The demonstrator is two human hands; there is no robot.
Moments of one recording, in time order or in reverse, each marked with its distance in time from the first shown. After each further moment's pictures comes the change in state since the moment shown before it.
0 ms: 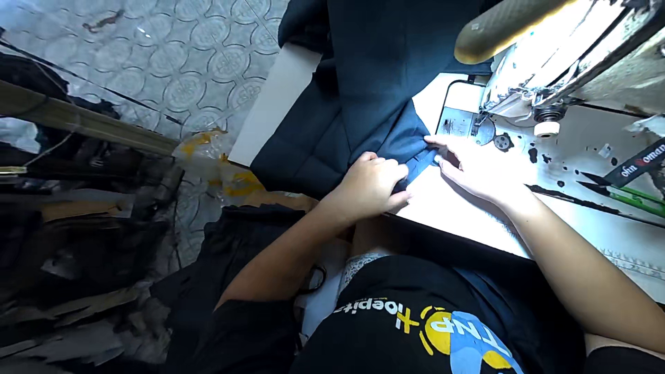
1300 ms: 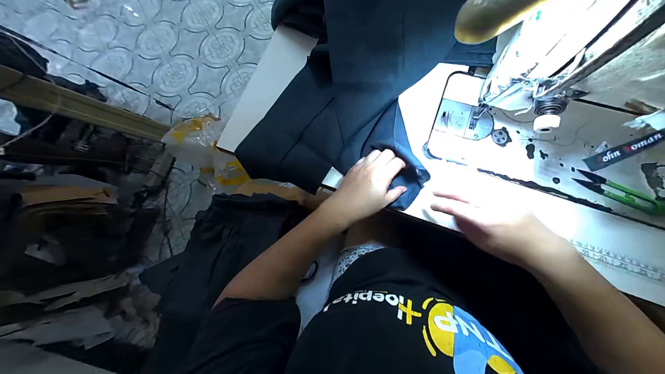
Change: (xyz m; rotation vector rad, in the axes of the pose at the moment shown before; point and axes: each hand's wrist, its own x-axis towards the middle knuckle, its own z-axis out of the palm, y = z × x) left_hand -0.009 0.010 0.023 -0.100 0.102 -0.103; right_hand -0.076 -0.046 -0.009 -0.265 0.083 -0.311
